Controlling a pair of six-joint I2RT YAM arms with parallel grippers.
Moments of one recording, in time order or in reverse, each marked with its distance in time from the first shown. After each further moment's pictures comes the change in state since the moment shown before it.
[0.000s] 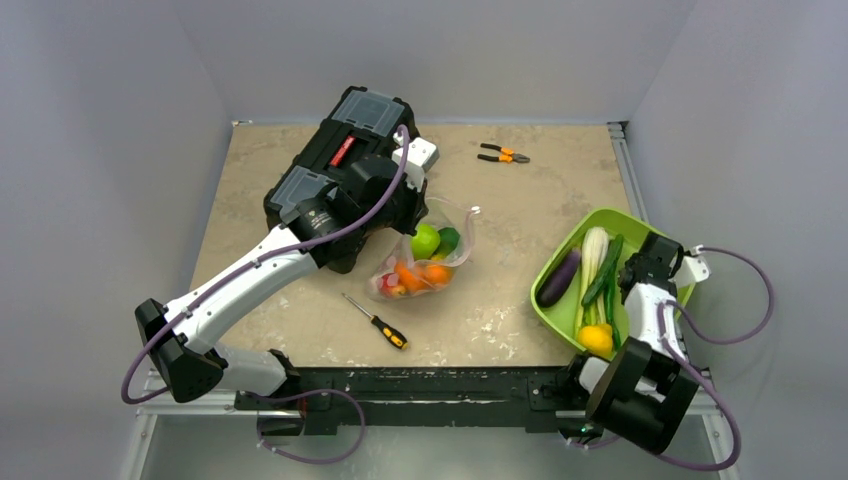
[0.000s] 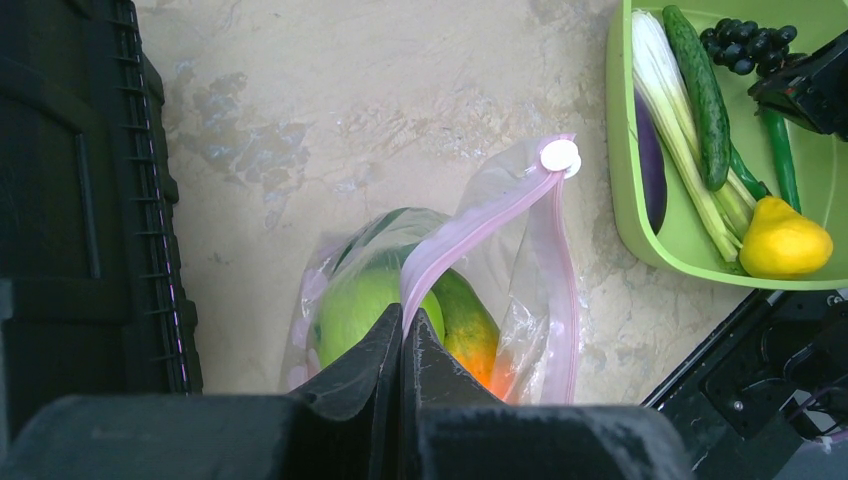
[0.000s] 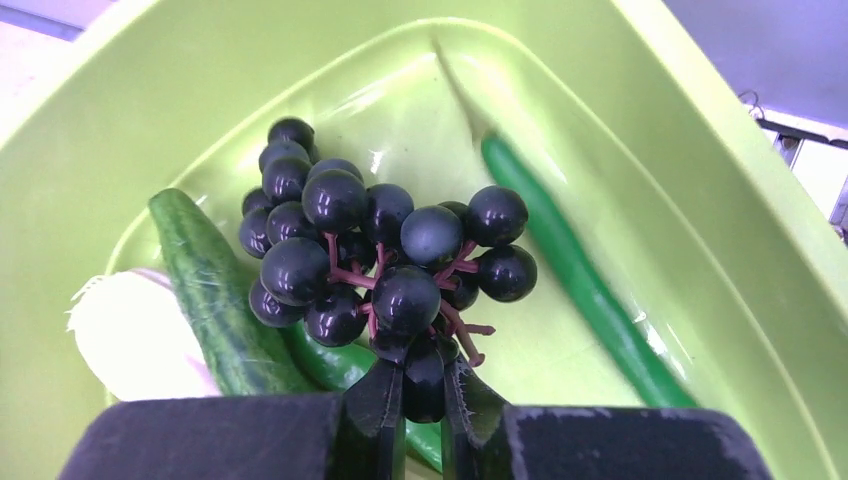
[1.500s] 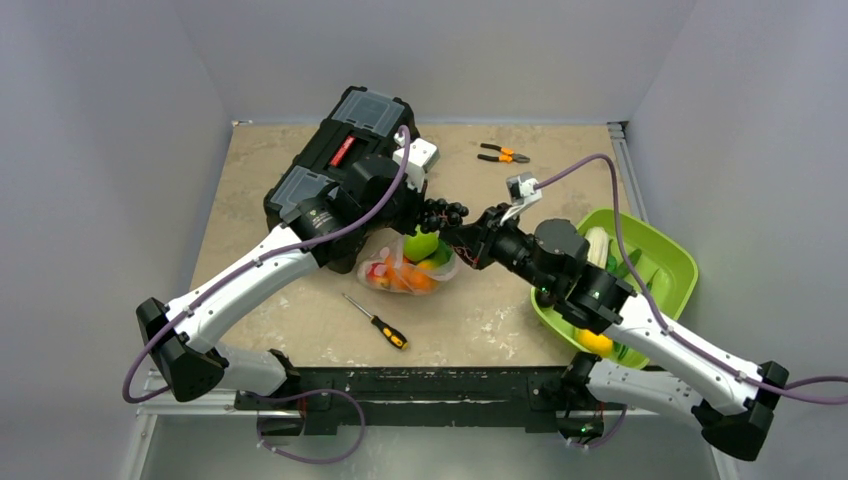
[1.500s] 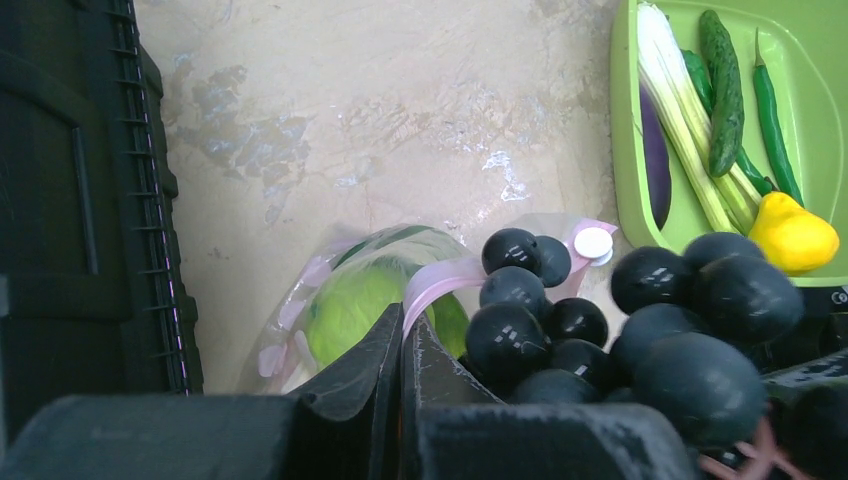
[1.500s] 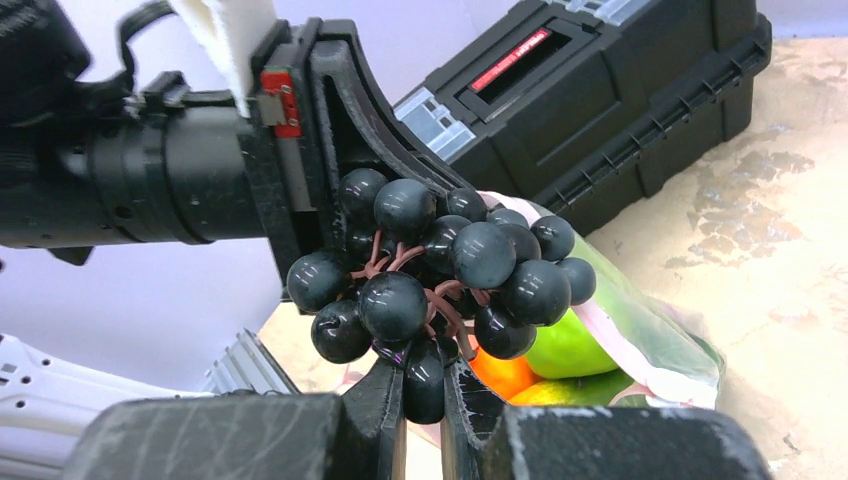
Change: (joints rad) left arm 0.000 0.006 0.000 -0.008 0.003 0.000; right arm 1.404 -0.202 0.376 0.202 -0.237 -0.182
